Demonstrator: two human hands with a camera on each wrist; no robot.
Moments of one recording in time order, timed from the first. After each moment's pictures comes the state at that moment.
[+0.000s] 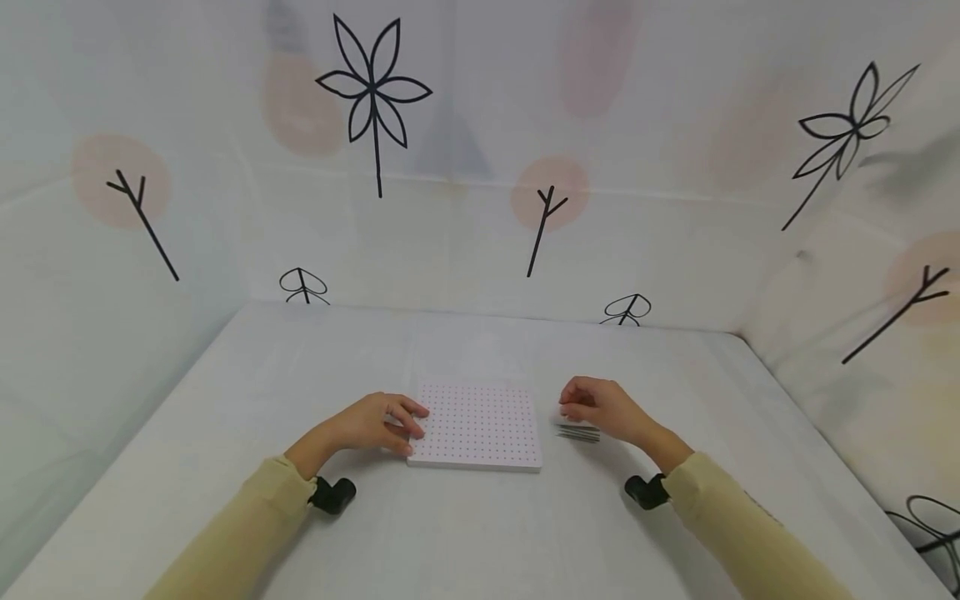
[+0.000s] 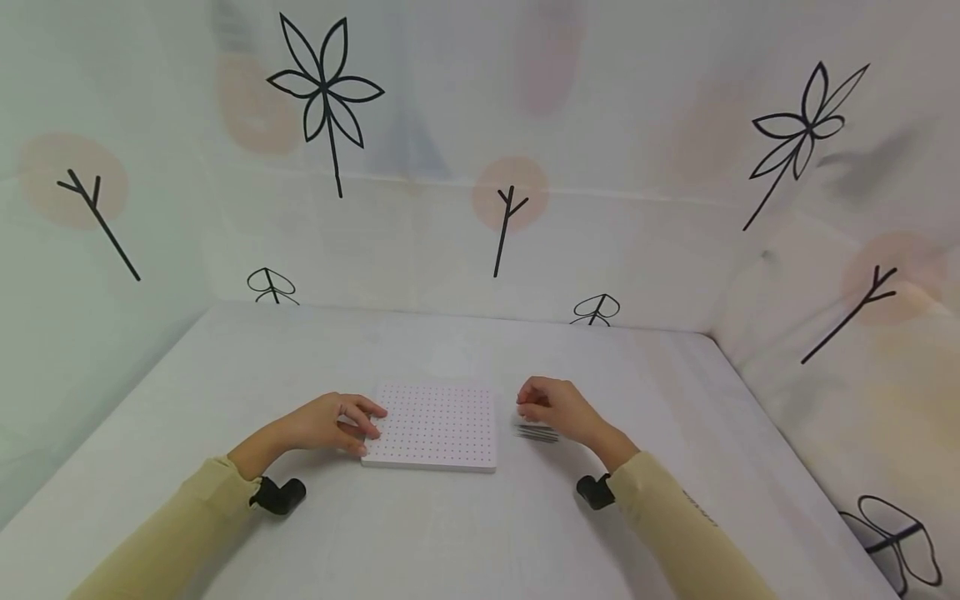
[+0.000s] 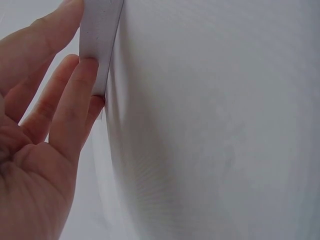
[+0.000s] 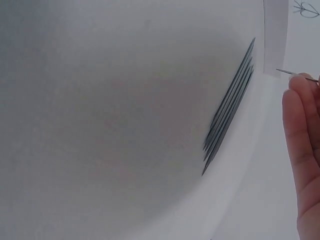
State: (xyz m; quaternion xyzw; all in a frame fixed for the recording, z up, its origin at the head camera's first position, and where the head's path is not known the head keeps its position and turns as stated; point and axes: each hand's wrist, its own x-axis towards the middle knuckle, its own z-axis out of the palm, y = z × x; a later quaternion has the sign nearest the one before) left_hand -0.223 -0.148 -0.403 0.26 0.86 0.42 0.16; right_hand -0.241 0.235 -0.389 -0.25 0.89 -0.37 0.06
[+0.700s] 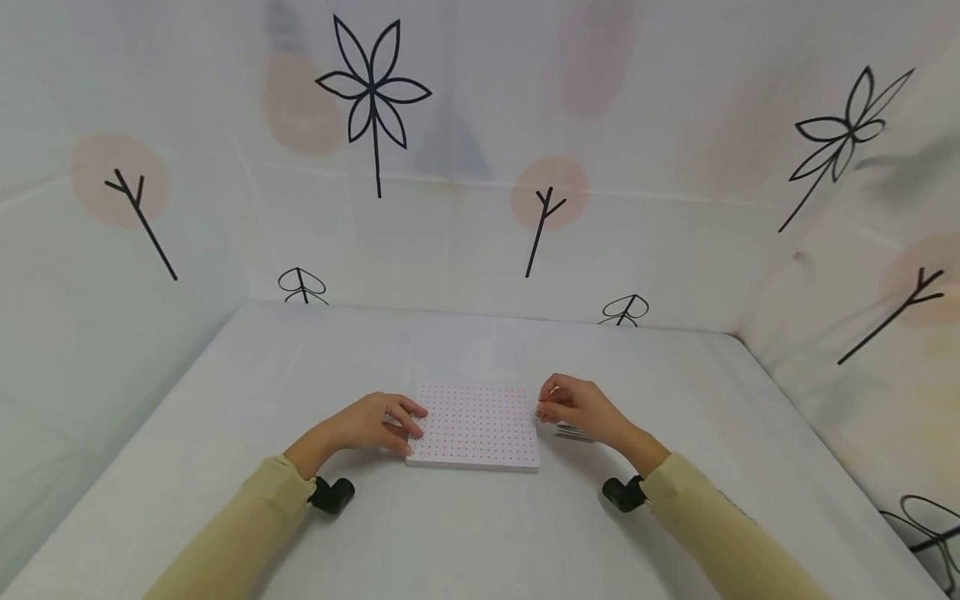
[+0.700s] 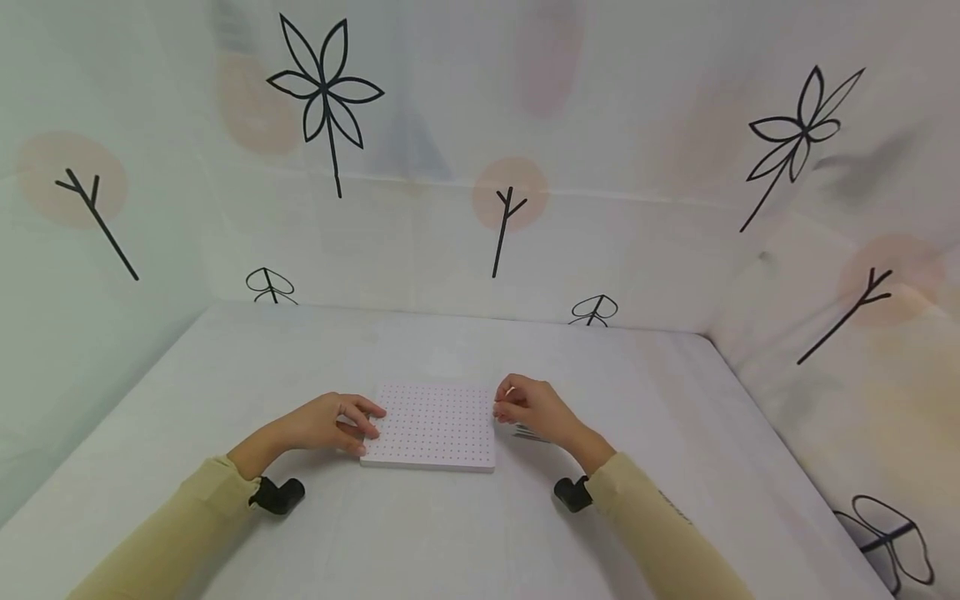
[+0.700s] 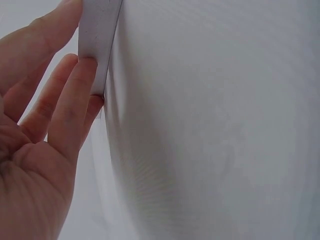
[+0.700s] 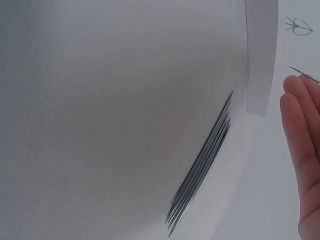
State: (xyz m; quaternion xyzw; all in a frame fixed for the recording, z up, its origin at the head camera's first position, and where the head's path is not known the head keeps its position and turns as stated) left_hand -0.223 -0.147 -0.403 0.26 0.85 0.42 0.17; right_hand -0.231 0.206 -0.380 -0.28 0.86 -0.42 0.07
